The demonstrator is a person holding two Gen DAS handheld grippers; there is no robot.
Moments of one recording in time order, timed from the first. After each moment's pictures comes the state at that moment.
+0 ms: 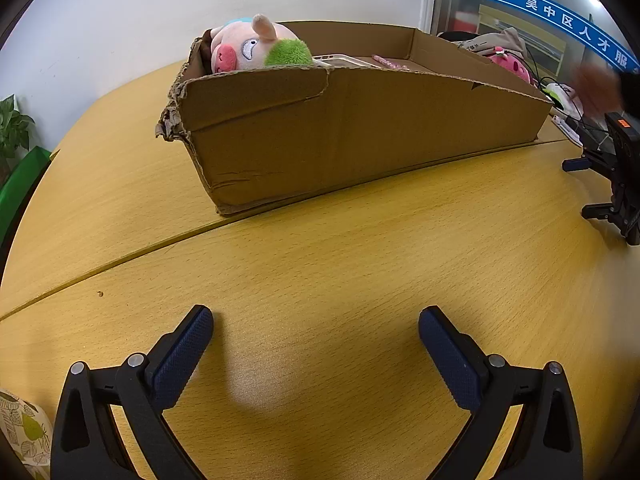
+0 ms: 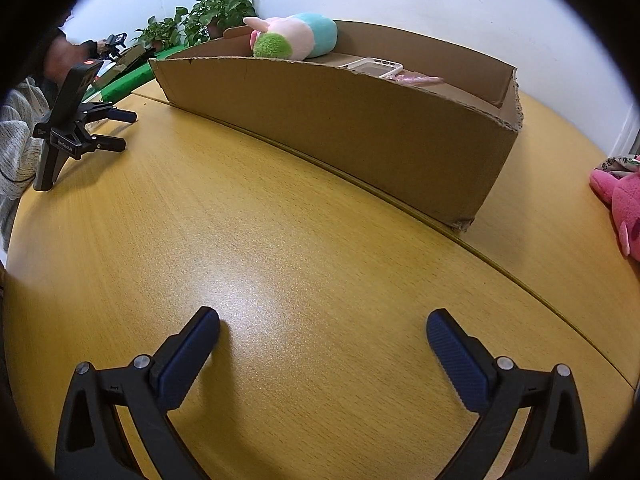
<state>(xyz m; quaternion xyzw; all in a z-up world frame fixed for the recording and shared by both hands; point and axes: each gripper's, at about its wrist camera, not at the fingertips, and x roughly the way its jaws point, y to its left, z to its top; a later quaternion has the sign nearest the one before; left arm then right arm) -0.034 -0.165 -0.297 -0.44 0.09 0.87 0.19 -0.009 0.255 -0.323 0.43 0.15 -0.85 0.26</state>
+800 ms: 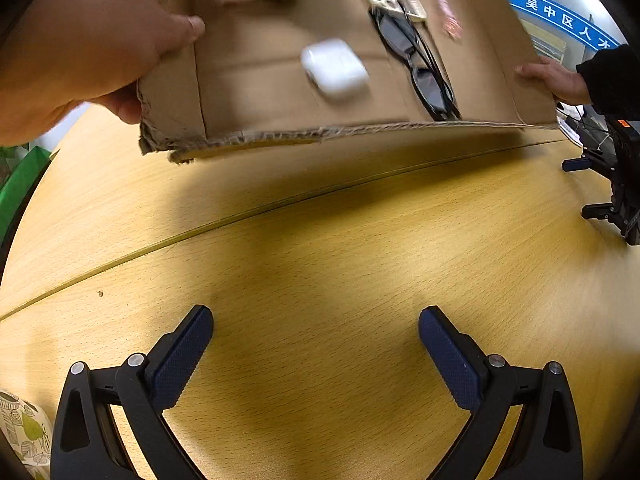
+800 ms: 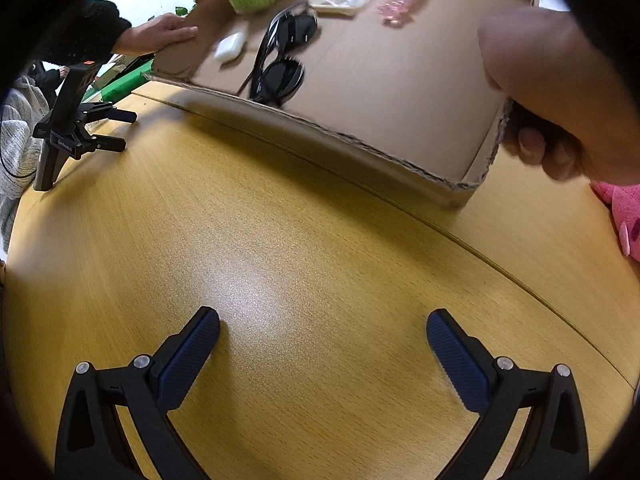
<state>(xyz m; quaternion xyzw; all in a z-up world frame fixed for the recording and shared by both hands) -0.033 -0.162 -0.297 -0.44 0.09 0.87 0.19 -0.015 0.256 -0.323 0.43 0.15 -0.85 0.26</state>
